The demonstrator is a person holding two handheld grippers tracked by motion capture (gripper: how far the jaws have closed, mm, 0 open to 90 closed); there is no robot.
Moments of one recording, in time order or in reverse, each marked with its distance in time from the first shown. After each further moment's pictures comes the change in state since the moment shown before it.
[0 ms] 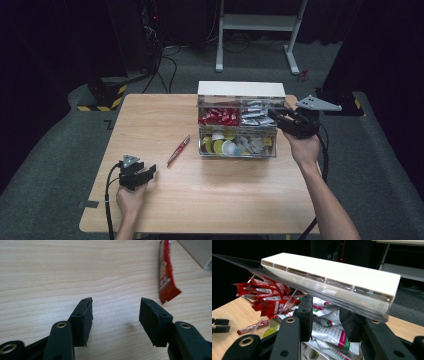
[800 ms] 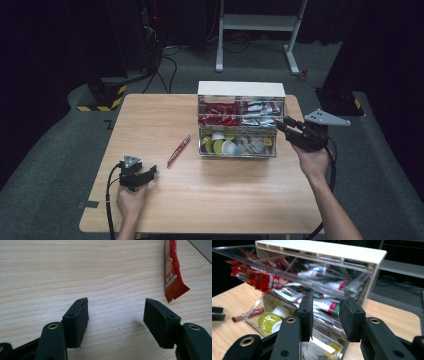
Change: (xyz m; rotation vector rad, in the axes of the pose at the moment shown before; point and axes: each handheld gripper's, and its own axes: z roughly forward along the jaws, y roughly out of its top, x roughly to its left) left arm -0.002 -0.001 0.003 0.005 0.028 0.028; right arm -0.006 -0.031 -0.023 0.026 -0.041 -0.009
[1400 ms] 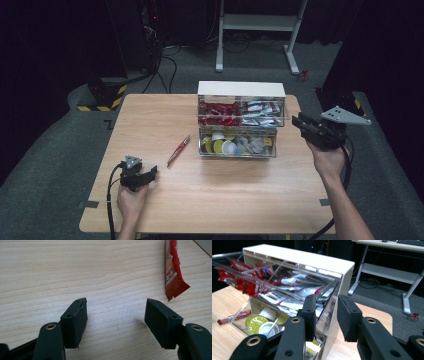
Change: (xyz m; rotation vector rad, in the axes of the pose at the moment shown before) left arm -0.004 0.000 0.001 0.006 0.018 0.023; right arm -0.015 0.013 -0.029 -0.024 -0.081 -0.018
